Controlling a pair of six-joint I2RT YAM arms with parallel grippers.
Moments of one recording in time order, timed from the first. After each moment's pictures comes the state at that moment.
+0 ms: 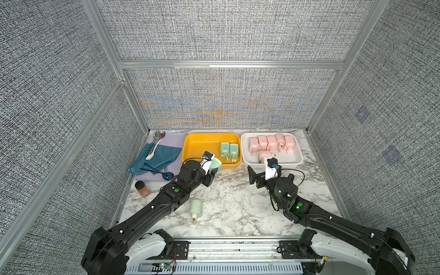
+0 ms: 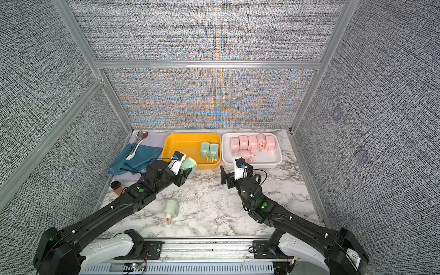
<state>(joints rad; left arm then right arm) -0.65 1.08 0.72 -0.07 -0.11 -0.03 0.82 0.98 0.51 0.36 0.52 0.12</state>
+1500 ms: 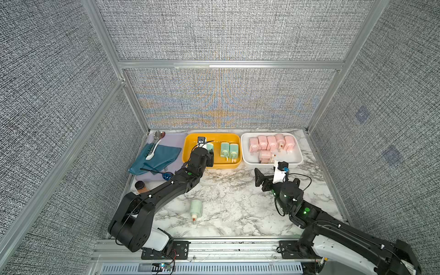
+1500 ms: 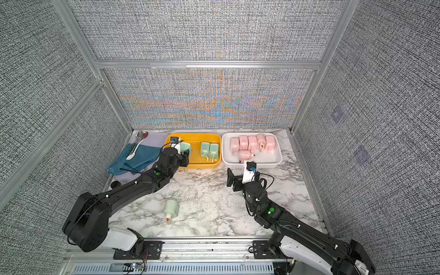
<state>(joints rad) -0.57 1.47 0.87 0.16 -0.33 -0.27 0.81 0.82 0.44 0.22 0.55 0.31</state>
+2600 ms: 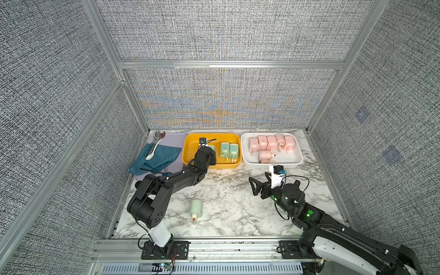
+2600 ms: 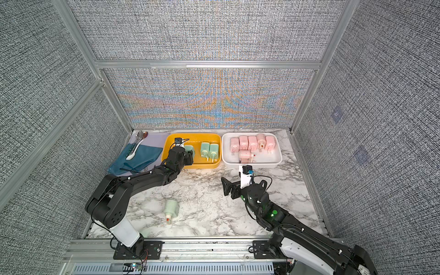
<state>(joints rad) -0.54 1.73 0.95 0.26 -0.32 -0.38 0.81 0.79 0.43 0.12 0.28 0.40</state>
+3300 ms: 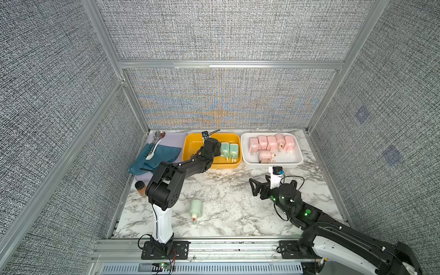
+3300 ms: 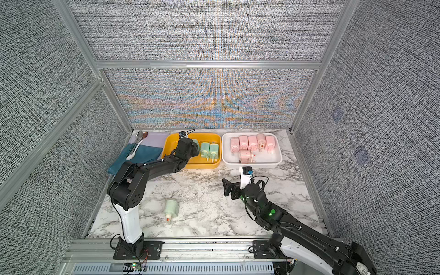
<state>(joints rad) -0.52 1.99 1.24 0.19 -0.32 -0.55 0.81 0.80 0.41 0.08 0.32 0.47</state>
